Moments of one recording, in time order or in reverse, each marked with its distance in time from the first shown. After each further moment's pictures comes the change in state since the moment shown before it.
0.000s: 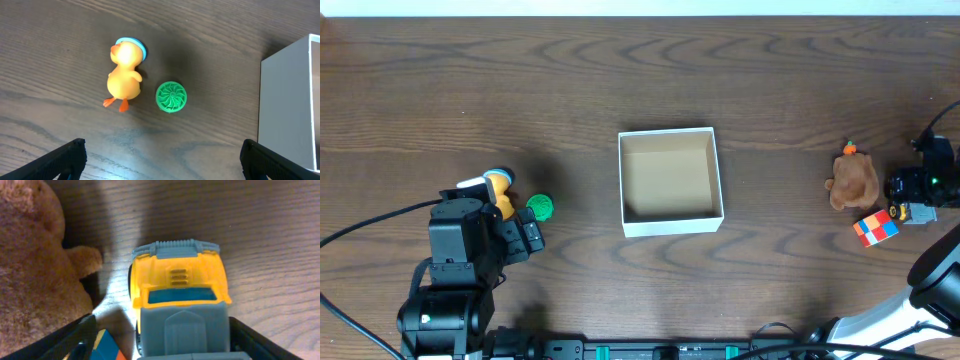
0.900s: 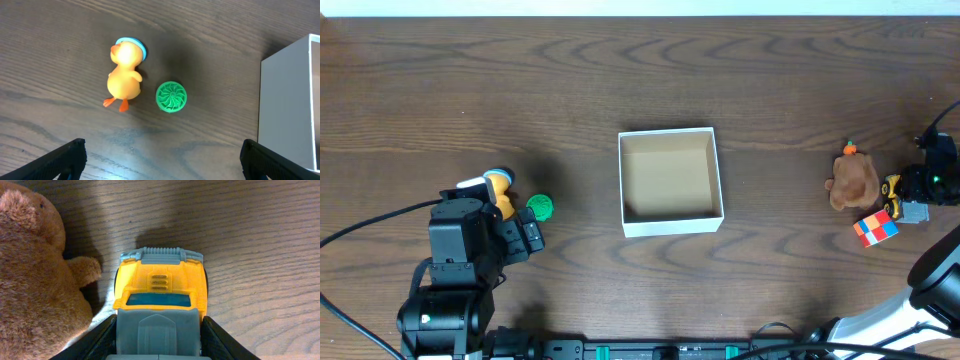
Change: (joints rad) left arm 0.000 0.000 0.000 0.000 0.000 0.000; right arm -0.003 -0.002 0.001 0.017 -0.012 0.022
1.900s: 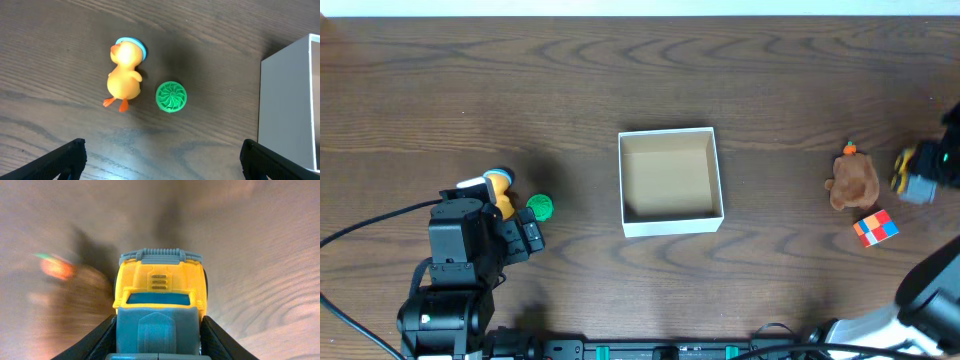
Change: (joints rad) left arm 0.000 0.000 0.000 0.000 0.000 0.000; right arm 0.076 -0.148 0.086 -0.026 0.009 0.332
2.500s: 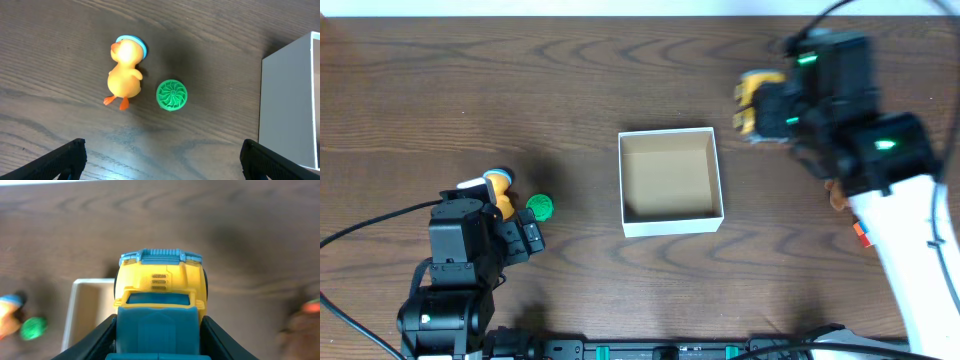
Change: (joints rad) left arm 0.000 0.000 0.000 -0.008 0.000 0.000; right arm 0.963 -0.319 0.200 -0.179 0.149 0.586
